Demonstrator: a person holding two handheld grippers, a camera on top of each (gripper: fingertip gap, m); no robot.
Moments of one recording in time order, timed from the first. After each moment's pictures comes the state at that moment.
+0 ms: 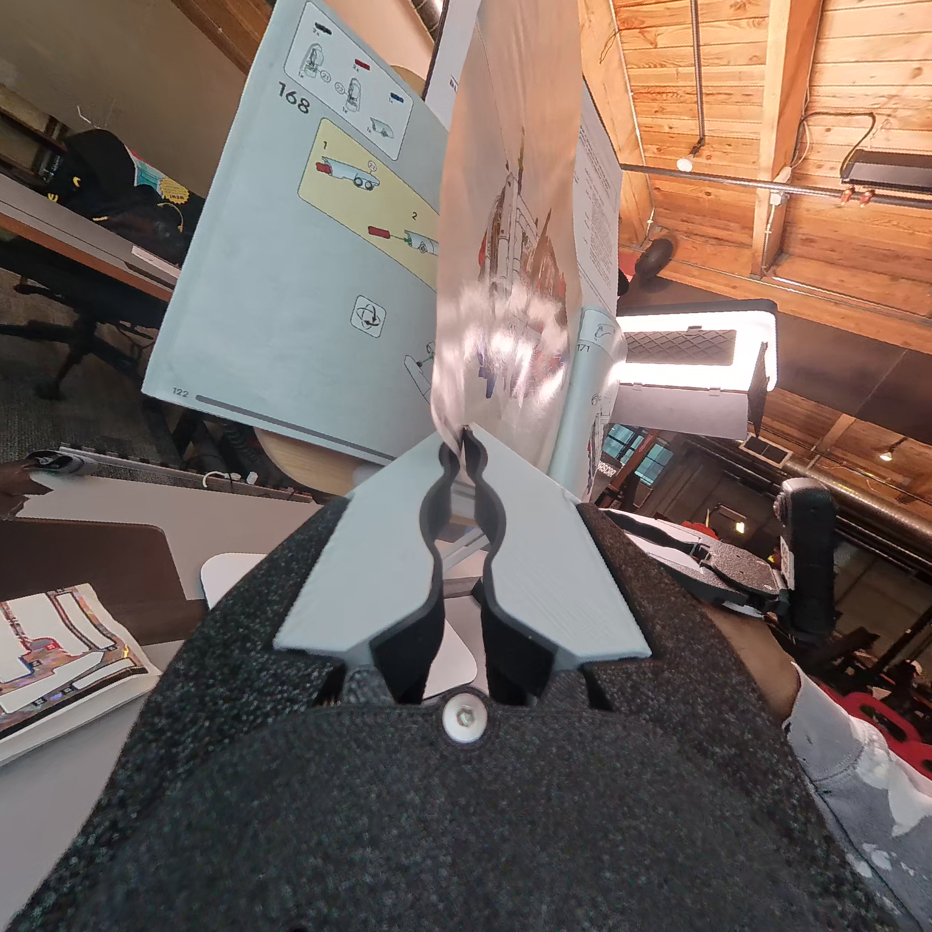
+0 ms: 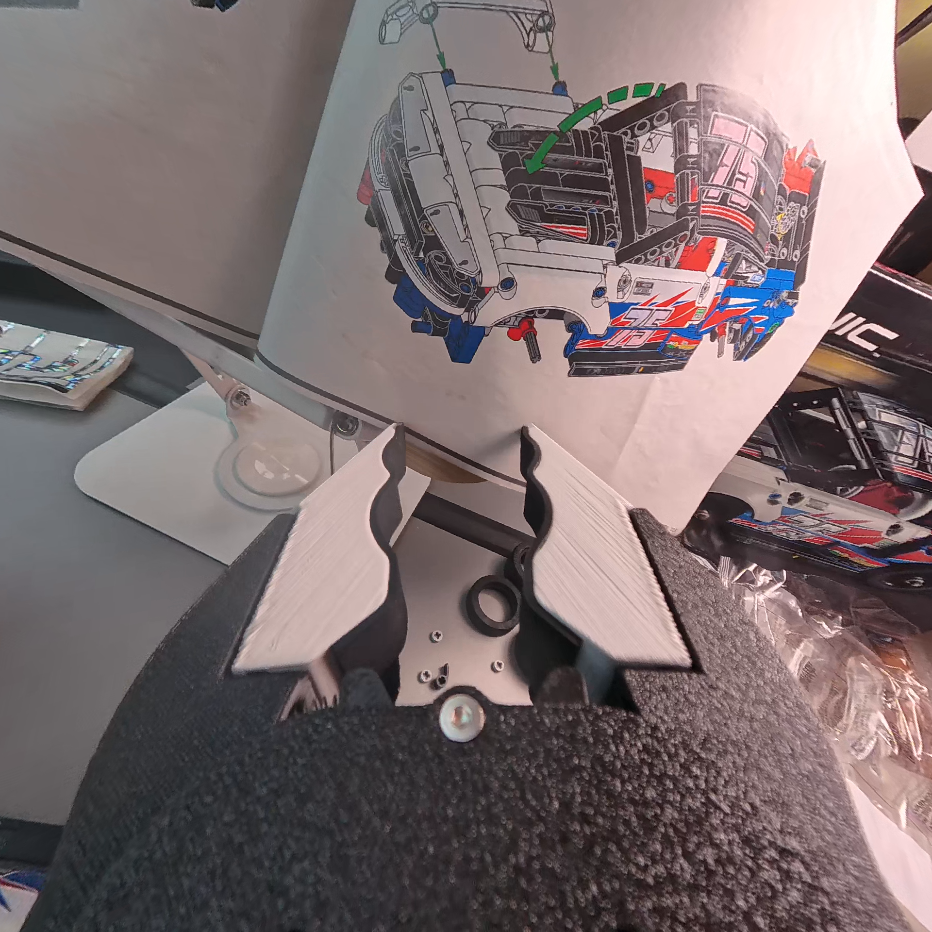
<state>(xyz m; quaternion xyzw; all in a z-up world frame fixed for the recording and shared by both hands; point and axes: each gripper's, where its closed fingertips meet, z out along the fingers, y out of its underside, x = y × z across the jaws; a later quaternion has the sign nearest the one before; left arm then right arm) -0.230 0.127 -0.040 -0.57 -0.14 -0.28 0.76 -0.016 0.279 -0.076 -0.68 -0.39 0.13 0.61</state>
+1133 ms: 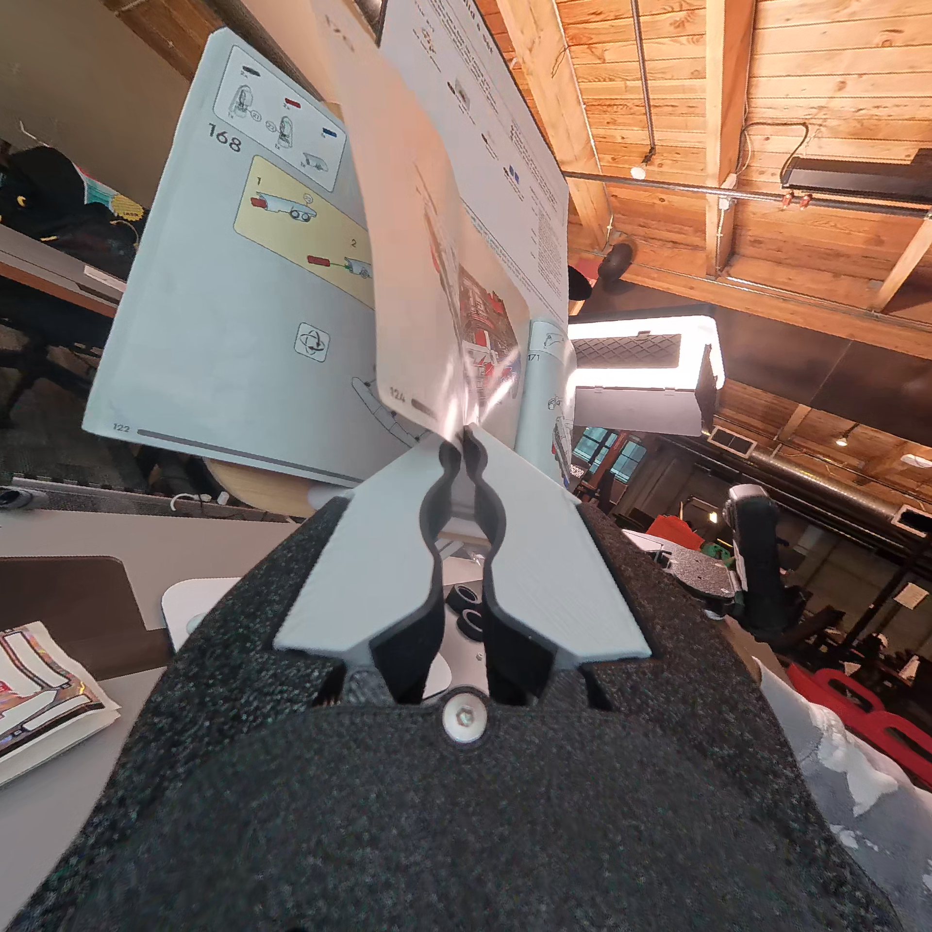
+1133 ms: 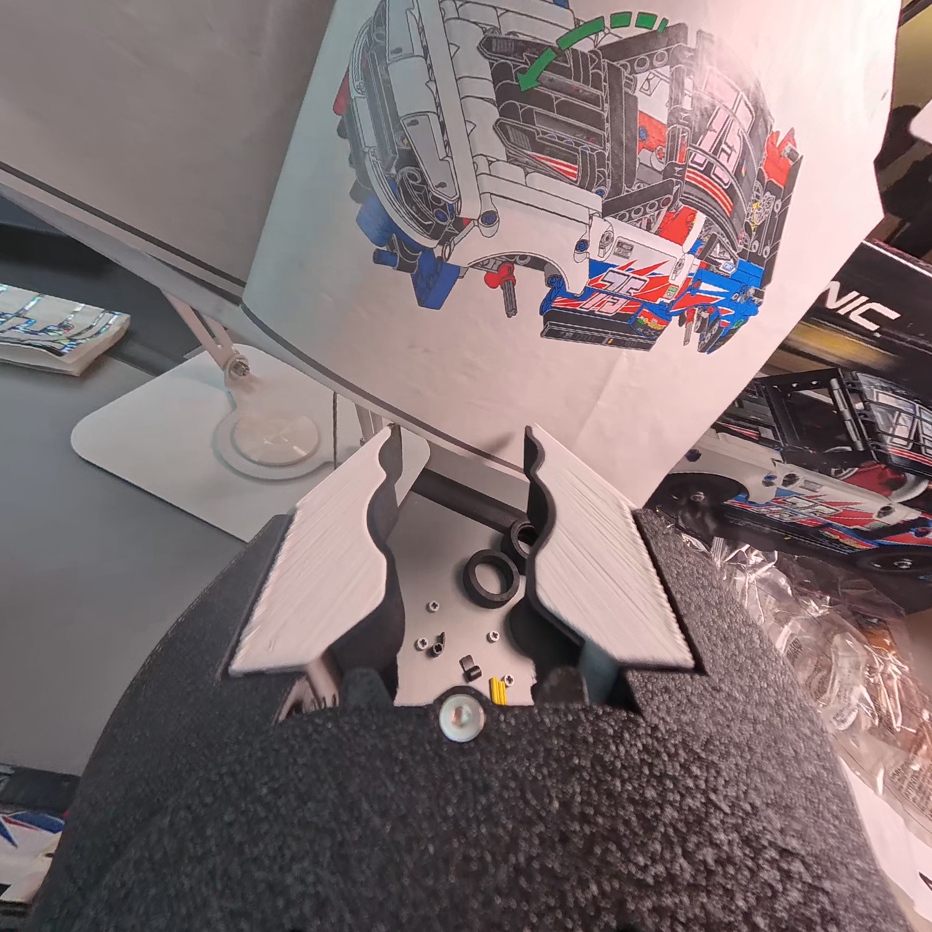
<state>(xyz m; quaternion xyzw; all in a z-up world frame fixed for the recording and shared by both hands) -0.216 0.114 -0.020 -0.55 -0.11 -0.30 0.77 -0.006 0.272 -0.087 -0.68 -0.40 0.12 0.60</state>
